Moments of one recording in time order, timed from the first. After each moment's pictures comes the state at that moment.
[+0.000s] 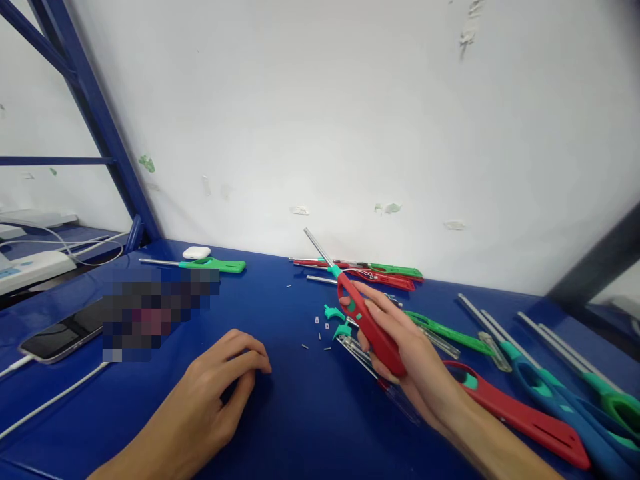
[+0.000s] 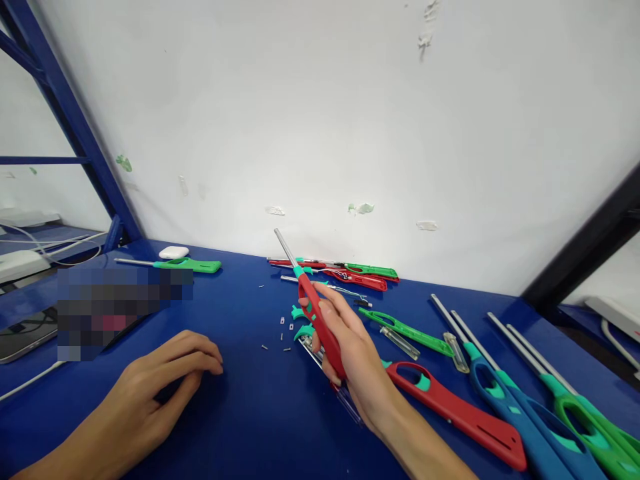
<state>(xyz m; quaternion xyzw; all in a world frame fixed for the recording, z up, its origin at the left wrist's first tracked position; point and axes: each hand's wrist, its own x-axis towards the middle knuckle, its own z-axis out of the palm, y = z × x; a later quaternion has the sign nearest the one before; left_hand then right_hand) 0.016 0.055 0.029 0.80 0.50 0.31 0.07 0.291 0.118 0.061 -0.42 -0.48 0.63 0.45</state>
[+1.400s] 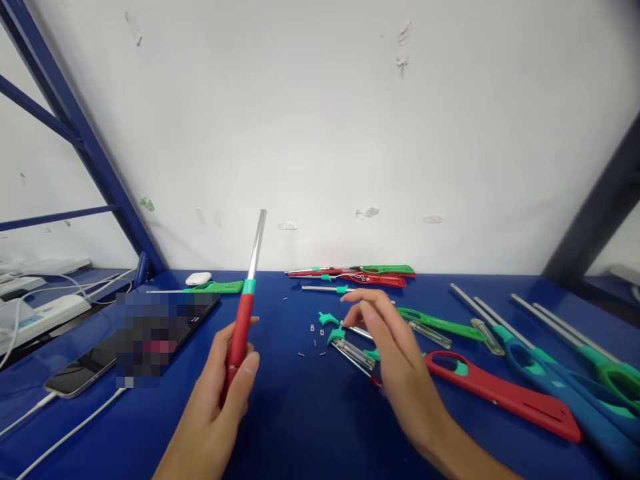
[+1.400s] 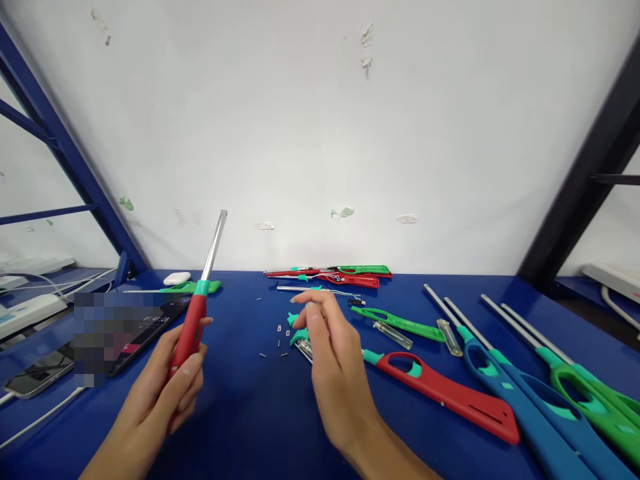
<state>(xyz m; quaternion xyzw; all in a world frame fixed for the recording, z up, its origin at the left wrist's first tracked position) 0.051 0.045 0.040 0.59 0.61 0.47 0.24 0.281 0.091 0.063 -0.42 -0.59 0.42 0.55</state>
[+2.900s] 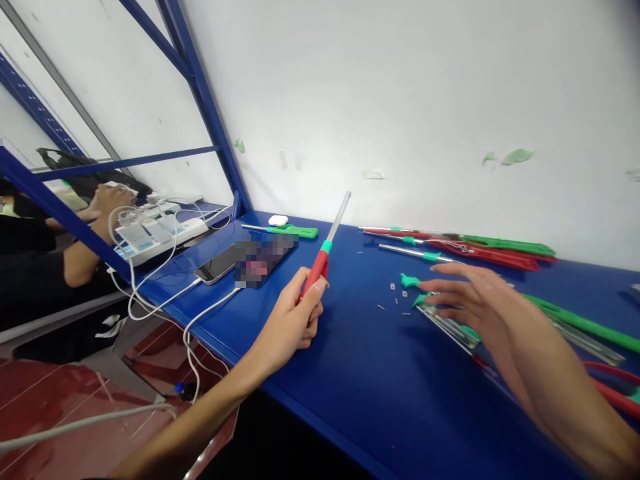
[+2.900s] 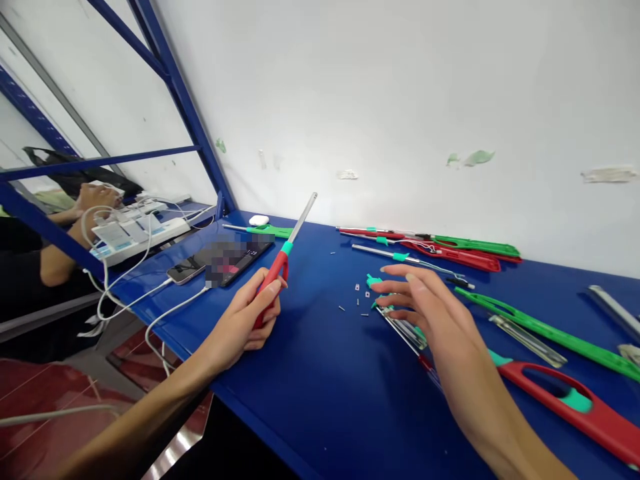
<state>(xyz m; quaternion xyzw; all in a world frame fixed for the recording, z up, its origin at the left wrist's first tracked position) 0.032 0.046 0.044 0.45 0.58 0.49 0.48 0.289 0.117 0.032 -0.42 -0.55 0.53 0.49</state>
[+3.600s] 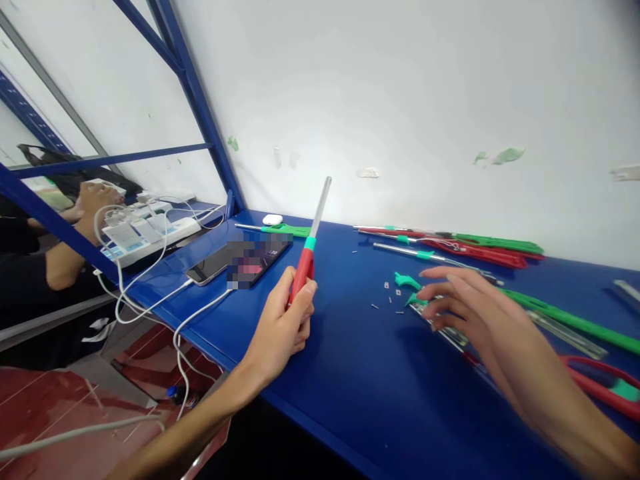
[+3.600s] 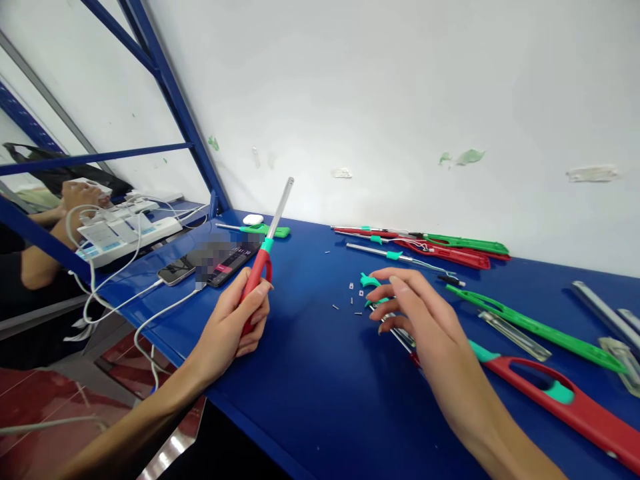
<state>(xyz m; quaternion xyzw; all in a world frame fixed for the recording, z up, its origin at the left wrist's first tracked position) 0.036 0.038 0.043 0.43 0.55 0.55 0.46 0.287 0.112 0.037 -0.41 -0.56 0.54 0.47</state>
